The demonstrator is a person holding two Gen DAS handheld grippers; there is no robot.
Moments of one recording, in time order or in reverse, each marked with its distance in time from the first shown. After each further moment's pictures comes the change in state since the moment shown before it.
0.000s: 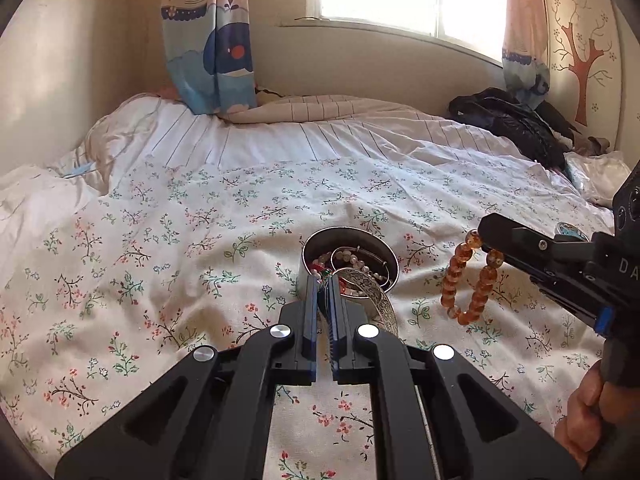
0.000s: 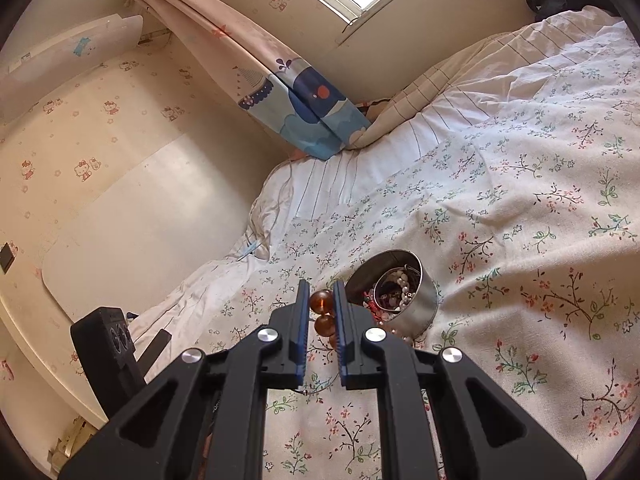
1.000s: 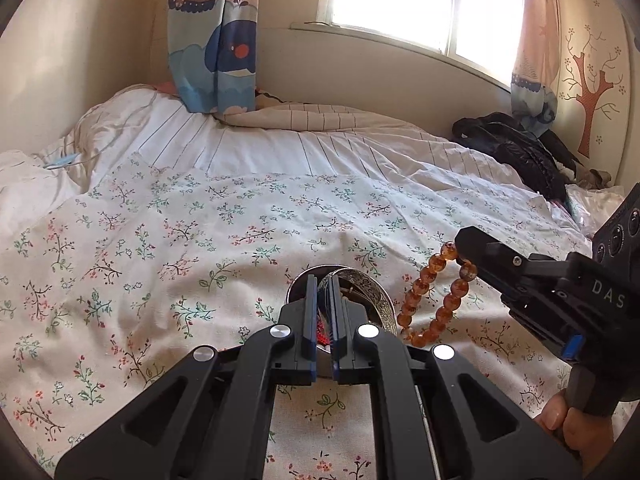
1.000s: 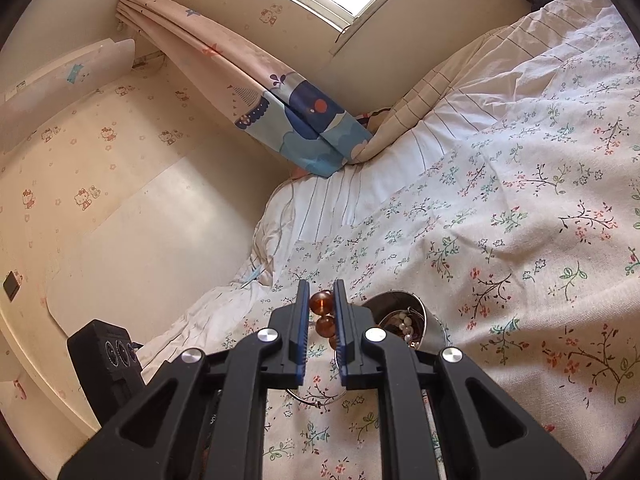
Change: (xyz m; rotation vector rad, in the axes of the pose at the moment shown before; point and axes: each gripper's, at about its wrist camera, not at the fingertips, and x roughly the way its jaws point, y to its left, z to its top) left arm 0.043 0.004 0.028 -0.088 -0.026 -0.042; right arm 0.039 -0.026 0.028 0.059 -0.048 0.049
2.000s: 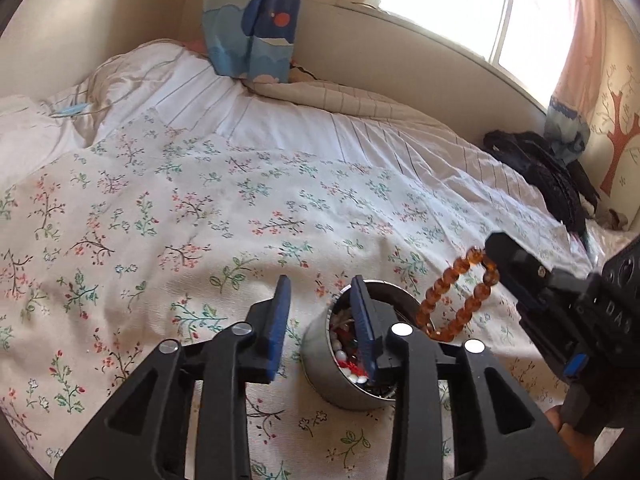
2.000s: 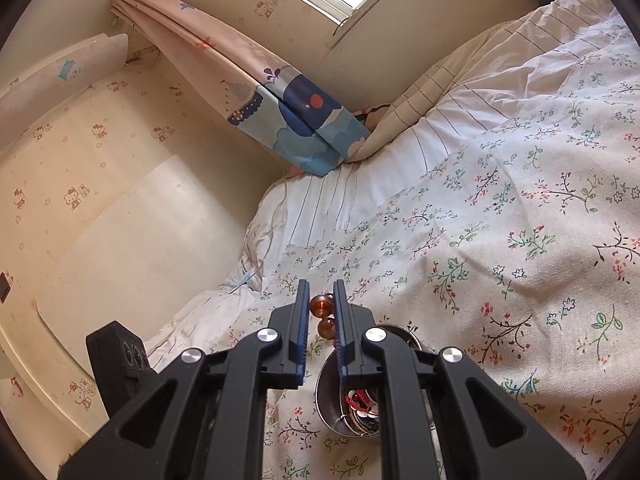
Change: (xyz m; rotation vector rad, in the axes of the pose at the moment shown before) left arm 0.046 0.046 0.012 -0.188 0.050 0.037; right arm 0.048 -0.009 0.013 -0.033 0.025 -0.020
